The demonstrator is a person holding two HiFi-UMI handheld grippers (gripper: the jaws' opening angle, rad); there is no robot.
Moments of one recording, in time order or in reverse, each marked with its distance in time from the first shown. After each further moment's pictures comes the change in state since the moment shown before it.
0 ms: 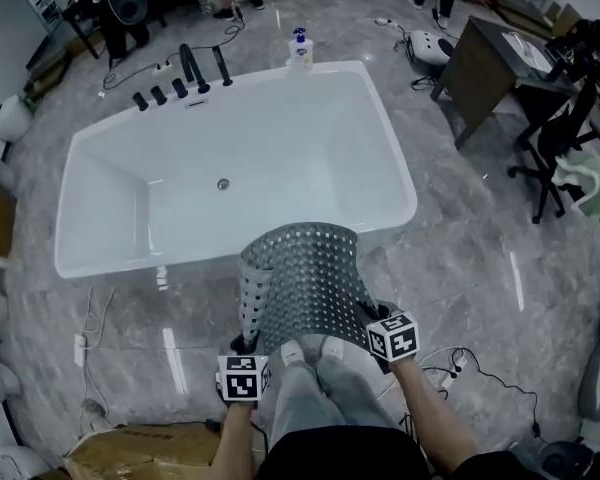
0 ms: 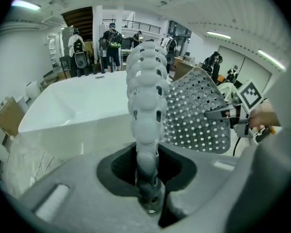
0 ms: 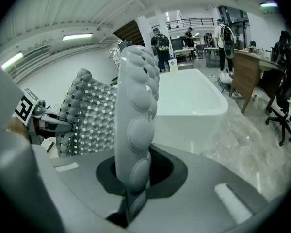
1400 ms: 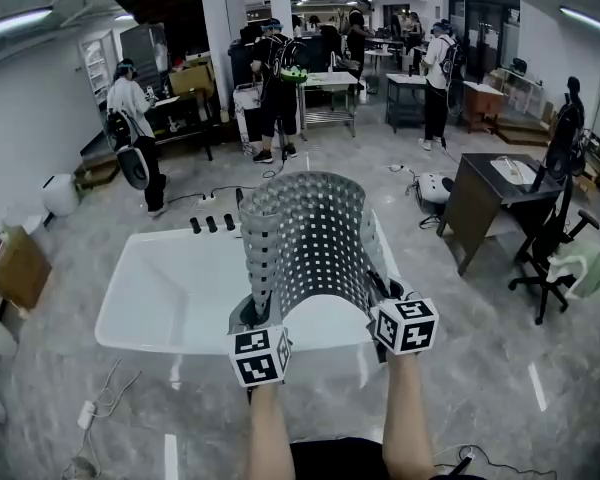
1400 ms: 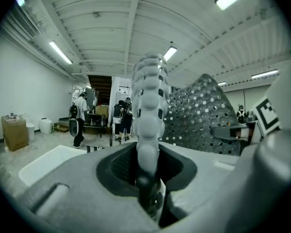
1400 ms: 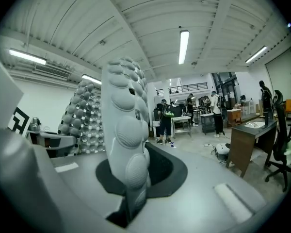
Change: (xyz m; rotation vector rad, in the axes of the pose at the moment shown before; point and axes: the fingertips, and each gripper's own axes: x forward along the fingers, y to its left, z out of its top) left arm -0.232 -0.019 0.329 -0.032 -0.811 0.143; right arm -0.236 0.080 0.356 -0.176 -0.734 -0.095
